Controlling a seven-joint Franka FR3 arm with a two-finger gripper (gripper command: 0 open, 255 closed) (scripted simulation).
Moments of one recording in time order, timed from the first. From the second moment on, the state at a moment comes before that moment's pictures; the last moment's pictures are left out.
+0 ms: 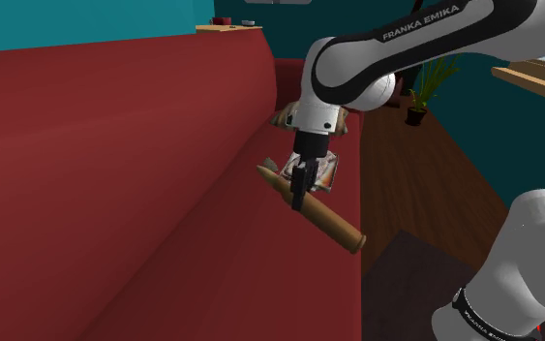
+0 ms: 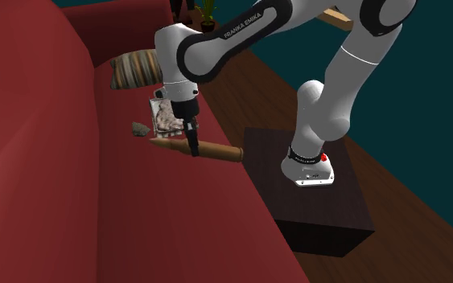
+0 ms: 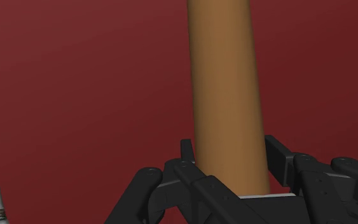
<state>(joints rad) 0.19 -0.27 0.04 -2.37 0.41 1.97 -0.33</state>
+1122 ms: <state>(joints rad) 0.12 -0.19 -0.07 -2.14 0.34 1.78 -0.42</state>
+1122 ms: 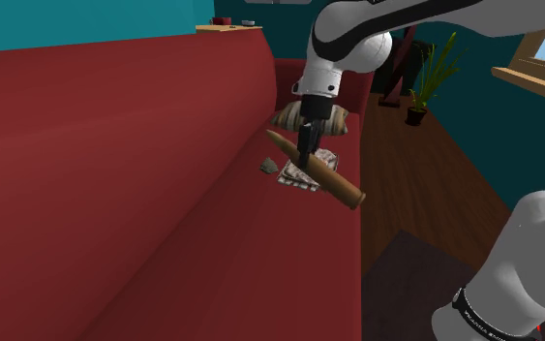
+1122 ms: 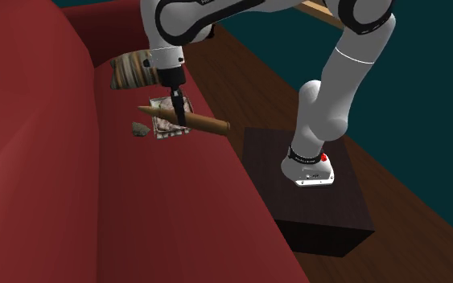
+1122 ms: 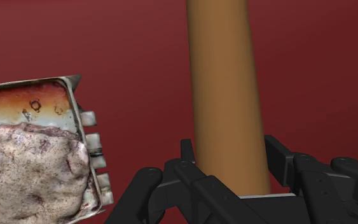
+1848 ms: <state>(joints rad) 0.01 0.09 -0.19 -1.80 0.31 1.65 -0.62</state>
